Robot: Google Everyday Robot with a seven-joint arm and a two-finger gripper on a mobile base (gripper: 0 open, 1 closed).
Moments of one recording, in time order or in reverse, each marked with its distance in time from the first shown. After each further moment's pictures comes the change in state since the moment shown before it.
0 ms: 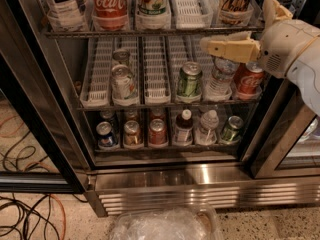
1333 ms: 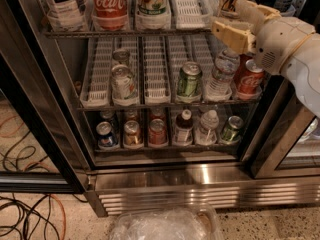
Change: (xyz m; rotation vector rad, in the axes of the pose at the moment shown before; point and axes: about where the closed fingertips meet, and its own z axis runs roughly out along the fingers) arm -0.002 -0.001 0.009 0.002 -0.013 -0.021
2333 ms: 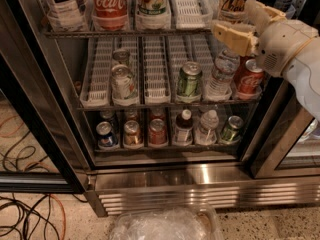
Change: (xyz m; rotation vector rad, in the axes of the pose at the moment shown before) arm 0.004 -0.006 -0.004 0.043 0.002 0.005
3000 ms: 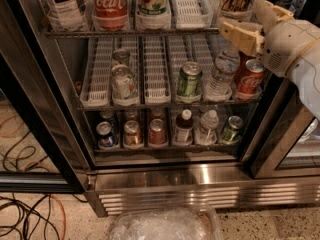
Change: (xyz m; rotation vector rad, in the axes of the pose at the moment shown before) arm 0.002 -0.016 -0.006 0.057 -0.002 -0.007
